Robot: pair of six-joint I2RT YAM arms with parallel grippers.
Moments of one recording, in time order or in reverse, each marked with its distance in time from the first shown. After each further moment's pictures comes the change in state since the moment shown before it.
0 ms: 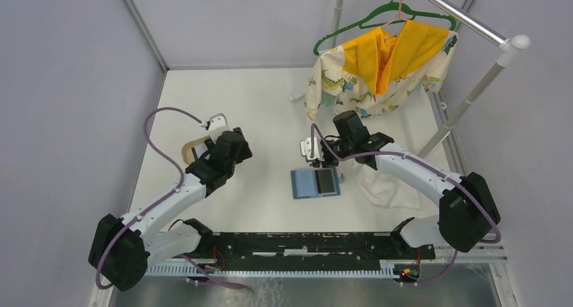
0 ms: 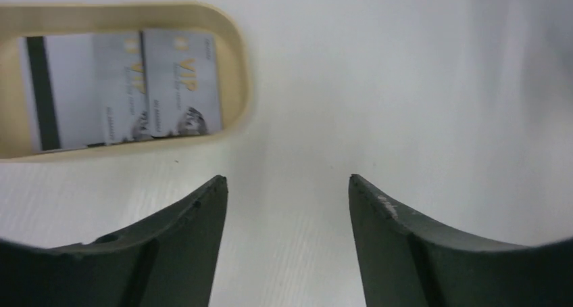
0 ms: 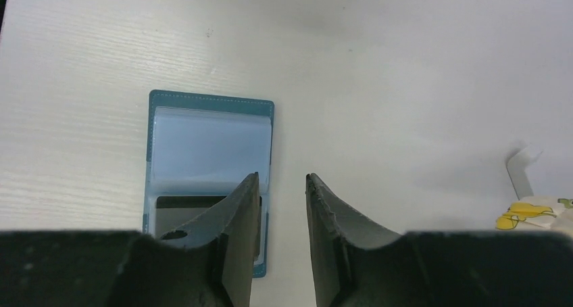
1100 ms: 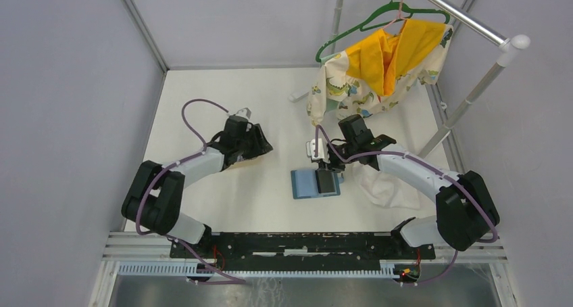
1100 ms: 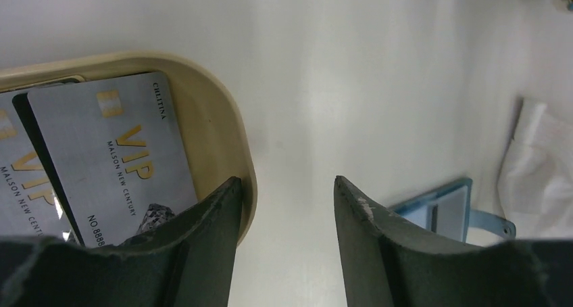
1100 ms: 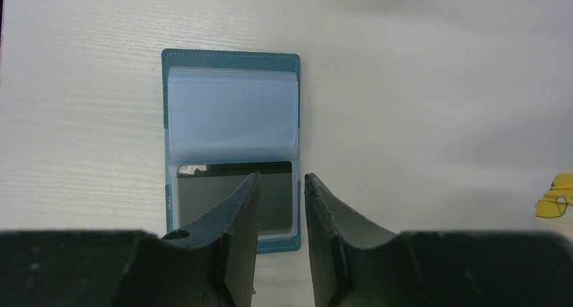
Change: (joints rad) left arm 0.293 0.414 0.093 0.253 0.668 0.076; right arm -0.062 0.005 -0.061 -0.031 -0.009 0.025
